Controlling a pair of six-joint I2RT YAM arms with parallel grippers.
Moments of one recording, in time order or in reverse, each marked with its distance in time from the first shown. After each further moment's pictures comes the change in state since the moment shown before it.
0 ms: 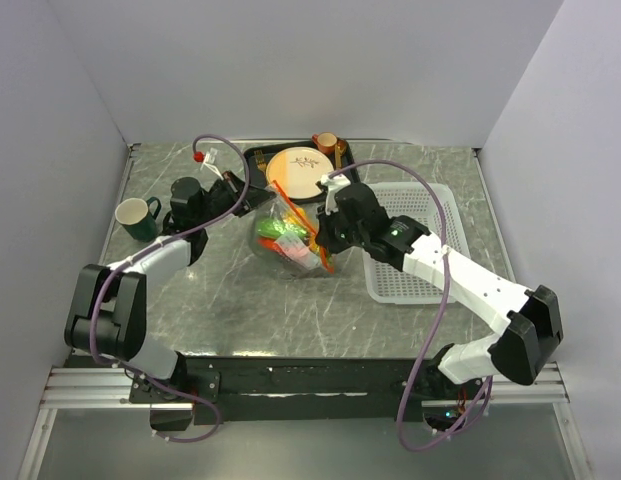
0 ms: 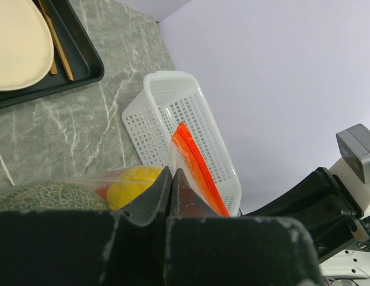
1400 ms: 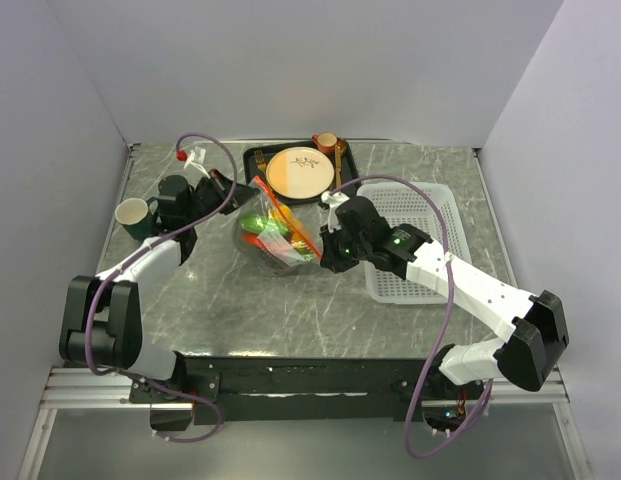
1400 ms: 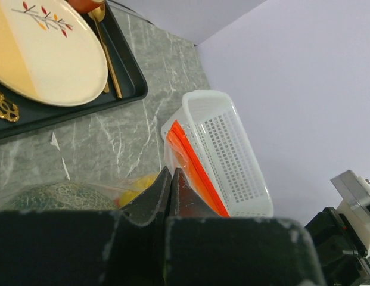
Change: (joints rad) left arm 0.064 -0.063 0.001 -0.131 -0.057 0.116; right arm 0.021 -0.043 -0.066 -0.106 -0.079 0.047
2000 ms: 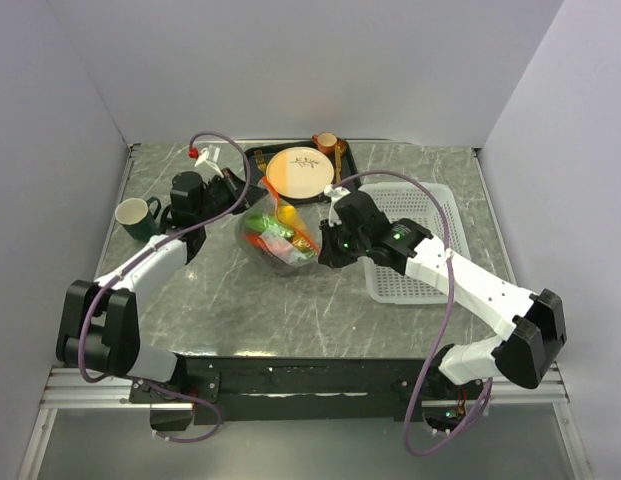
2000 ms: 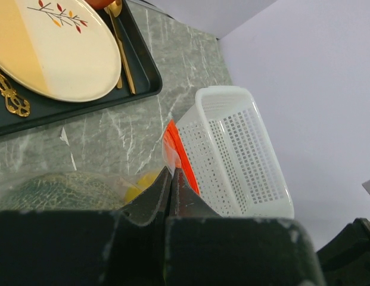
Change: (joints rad) left arm -0.101 -0.033 0.058 -0.160 -0.145 0.098; right arm 0.003 0.018 0.062 -0.041 0.006 0.089
